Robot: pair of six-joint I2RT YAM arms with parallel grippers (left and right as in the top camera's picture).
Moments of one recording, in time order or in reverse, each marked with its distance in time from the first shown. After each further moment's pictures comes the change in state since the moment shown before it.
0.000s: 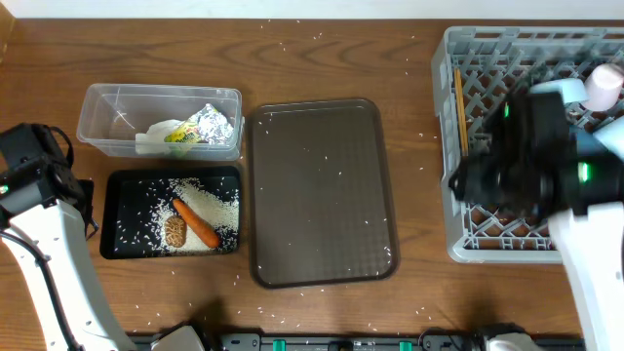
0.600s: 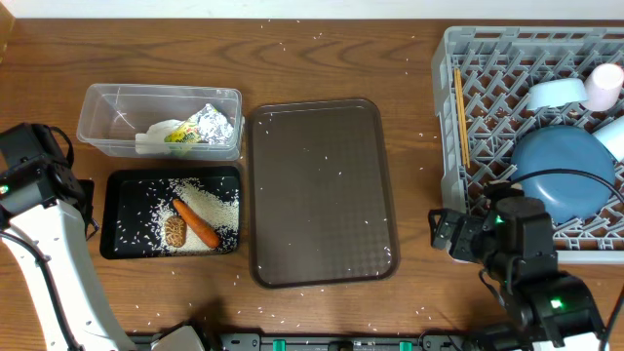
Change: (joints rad) left arm 0.000 0.000 -0.001 -0.001 0.003 0.000; right arm 0.055 -0.530 -0.688 0.503 0.055 0.151
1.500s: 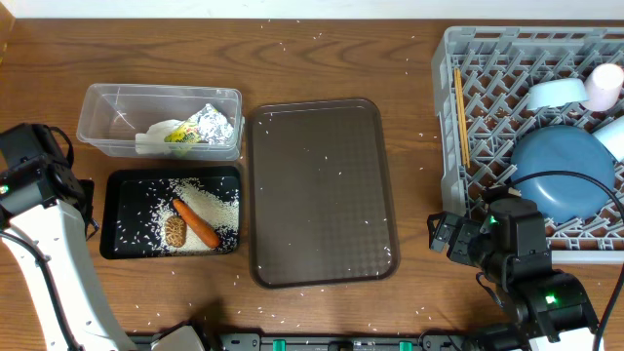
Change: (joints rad) left arm 0.000 0.000 0.000 0.000 0.000 0.000; right arm 0.000 0.011 -0.026 -0.028 0.003 0.043
